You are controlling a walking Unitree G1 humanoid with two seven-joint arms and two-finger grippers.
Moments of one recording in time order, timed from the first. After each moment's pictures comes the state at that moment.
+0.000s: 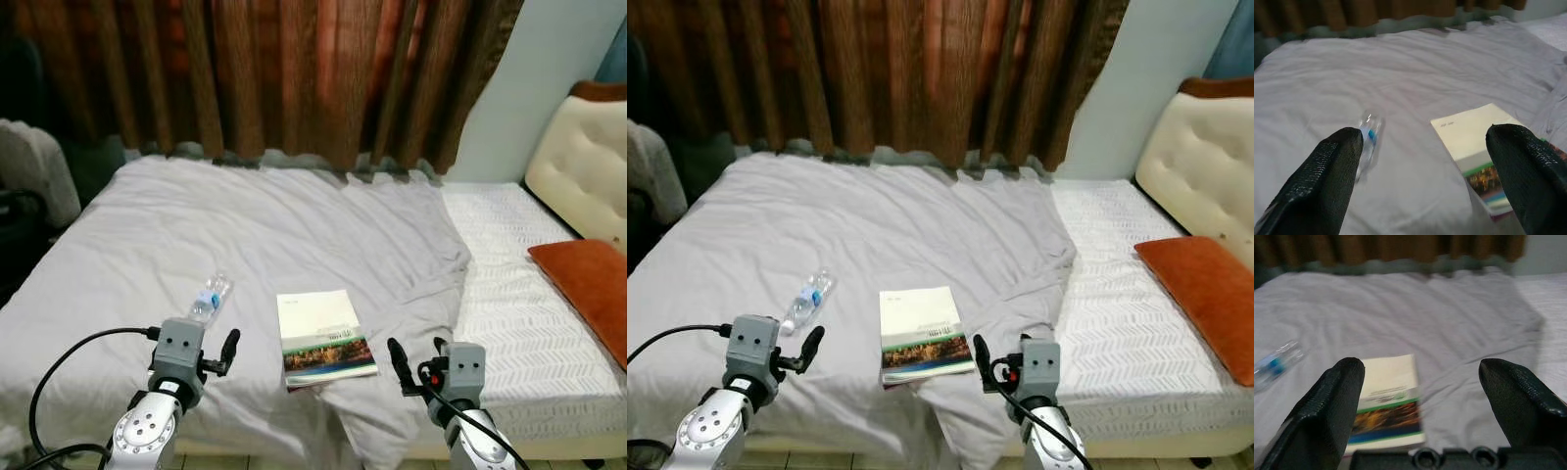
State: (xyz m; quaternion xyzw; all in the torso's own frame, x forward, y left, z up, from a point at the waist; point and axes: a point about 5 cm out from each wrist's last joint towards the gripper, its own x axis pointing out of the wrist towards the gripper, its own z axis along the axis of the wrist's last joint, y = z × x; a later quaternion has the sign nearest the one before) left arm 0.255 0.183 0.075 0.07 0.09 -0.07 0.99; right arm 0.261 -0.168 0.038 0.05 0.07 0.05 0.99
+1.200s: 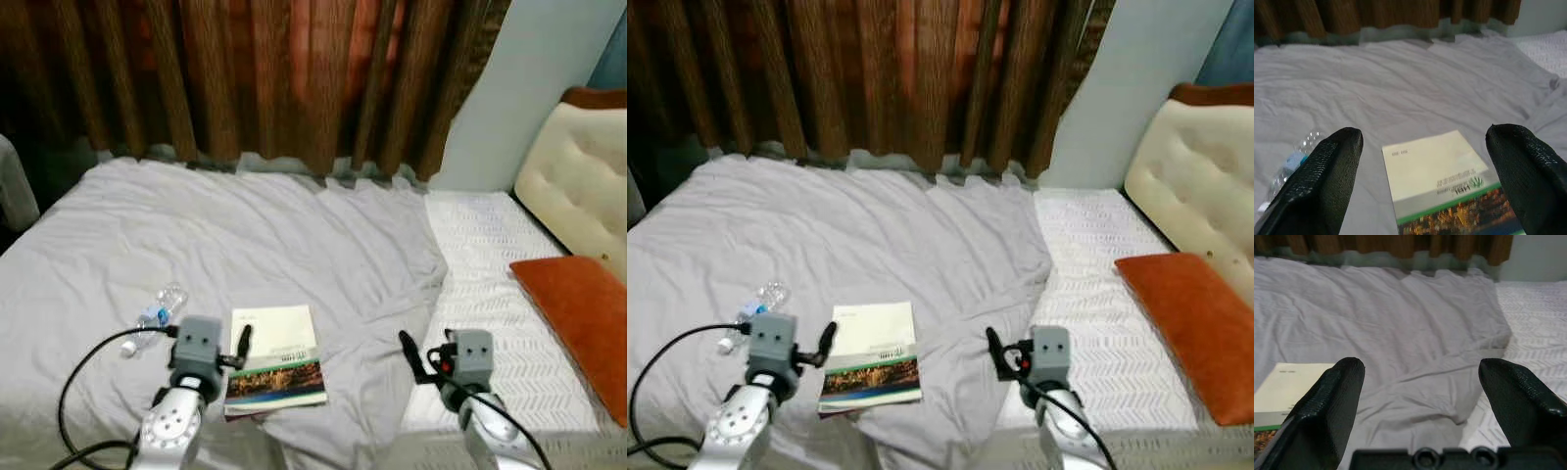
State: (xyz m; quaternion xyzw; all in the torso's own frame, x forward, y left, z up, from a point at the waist) left arm 0.263 0.167 0.072 0.06 0.08 -0.05 0.99; right arm 0.277 -0.185 0.037 0.03 0.09 0.06 0.99
